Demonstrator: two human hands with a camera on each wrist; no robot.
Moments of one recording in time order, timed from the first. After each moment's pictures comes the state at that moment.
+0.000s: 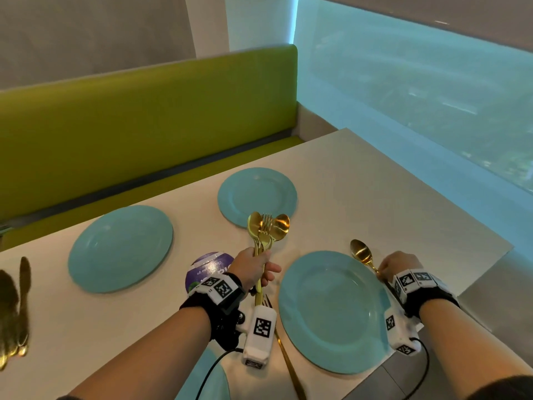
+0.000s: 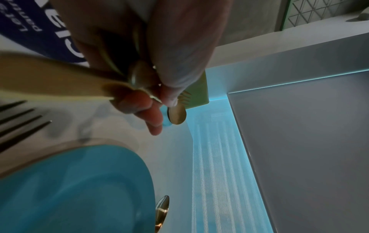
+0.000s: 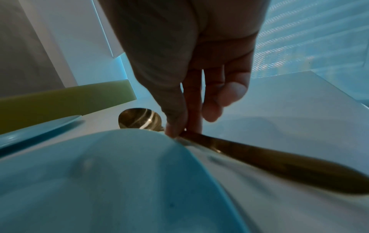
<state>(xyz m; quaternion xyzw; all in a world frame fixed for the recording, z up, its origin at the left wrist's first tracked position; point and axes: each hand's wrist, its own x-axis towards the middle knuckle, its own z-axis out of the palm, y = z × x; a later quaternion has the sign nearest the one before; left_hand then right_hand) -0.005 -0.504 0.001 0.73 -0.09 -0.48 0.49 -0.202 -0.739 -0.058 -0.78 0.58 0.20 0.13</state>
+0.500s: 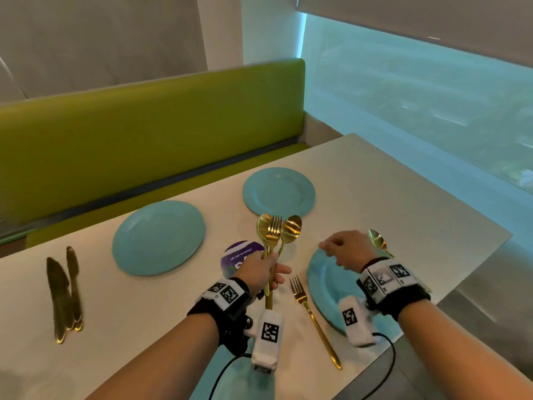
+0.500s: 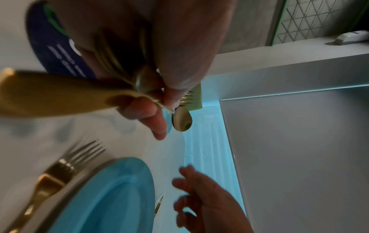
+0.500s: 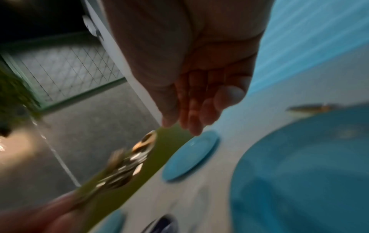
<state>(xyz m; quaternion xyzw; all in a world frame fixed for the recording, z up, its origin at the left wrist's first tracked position) 0.001 -0.426 0.008 0.69 -0.11 -0.50 0.51 -0.121 -0.583 0.025 -0.83 0.44 0.02 0.34</state>
